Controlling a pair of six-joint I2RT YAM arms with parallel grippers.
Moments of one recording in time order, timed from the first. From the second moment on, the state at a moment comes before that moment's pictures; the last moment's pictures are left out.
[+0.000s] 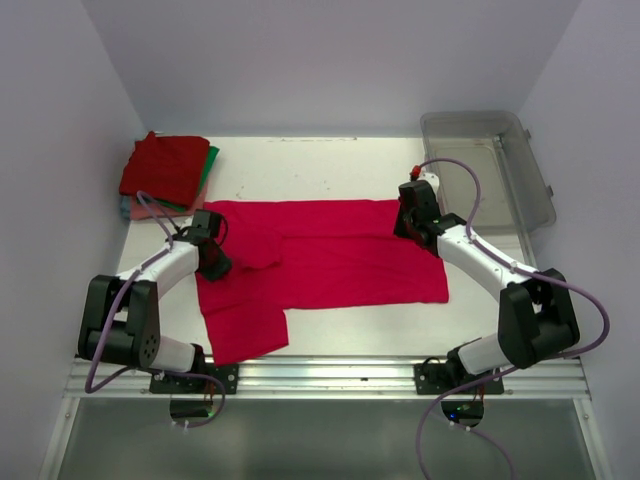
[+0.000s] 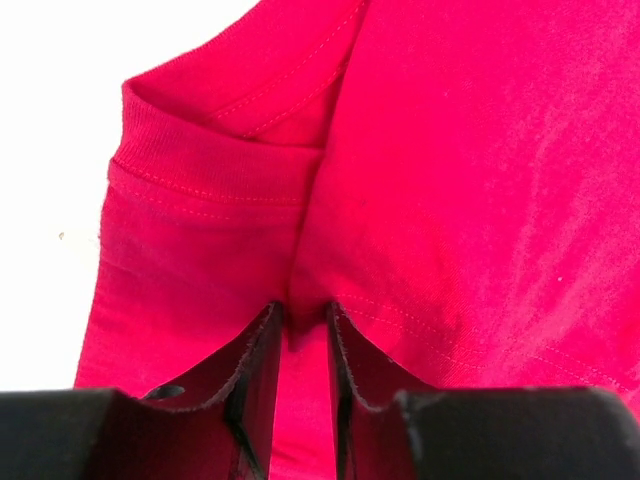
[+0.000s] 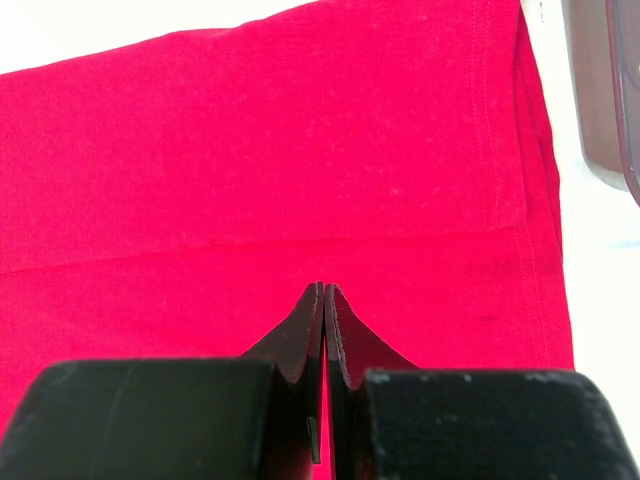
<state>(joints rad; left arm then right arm) -0.12 1.42 0.71 -0.48 -0.19 -0.80 0.39 1.45 0.95 -0.31 0.30 0.48</state>
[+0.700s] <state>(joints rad) -0.12 1.38 0.71 -0.50 -0.17 -0.78 0.39 1.45 0.95 -0.31 0.30 0.48</state>
